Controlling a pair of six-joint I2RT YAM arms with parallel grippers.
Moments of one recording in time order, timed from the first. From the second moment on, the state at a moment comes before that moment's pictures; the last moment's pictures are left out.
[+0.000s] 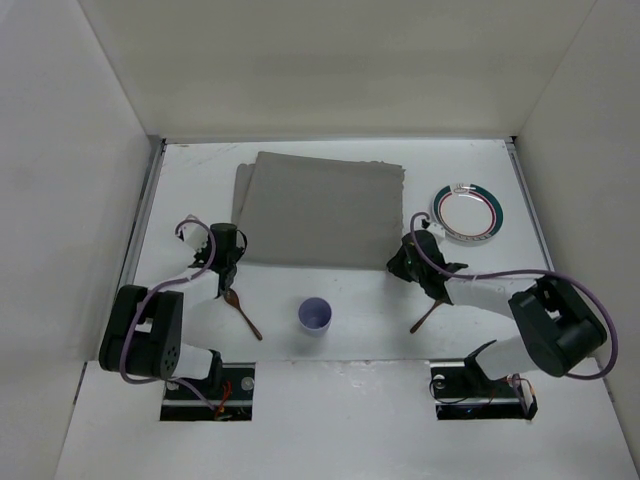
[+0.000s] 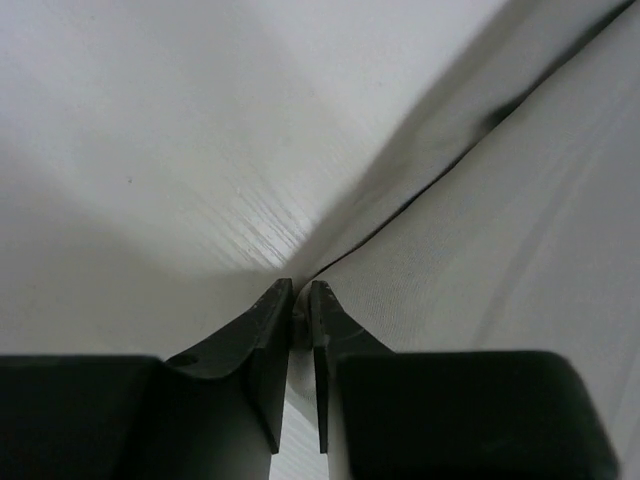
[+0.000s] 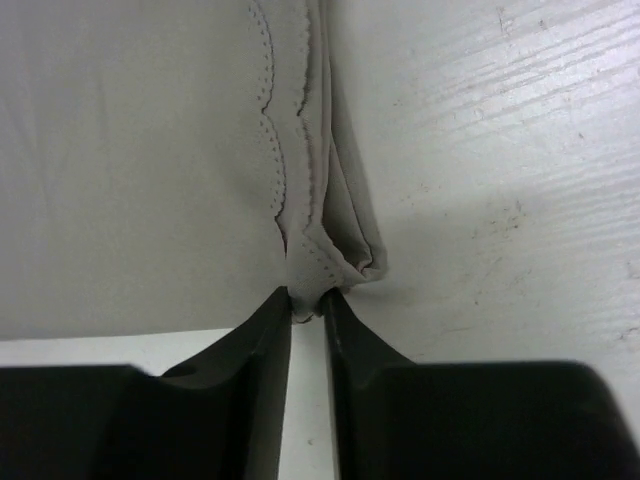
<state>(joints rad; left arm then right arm) -0.19 1.37 0.47 0.18 -0.47 -0.95 0.54 1.42 0.53 0.14 0.24 0.86</state>
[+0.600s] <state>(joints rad) -0.36 1.11 0.32 0.14 -0.39 -0.96 0.38 1.16 0.41 0.07 0.25 0.84</state>
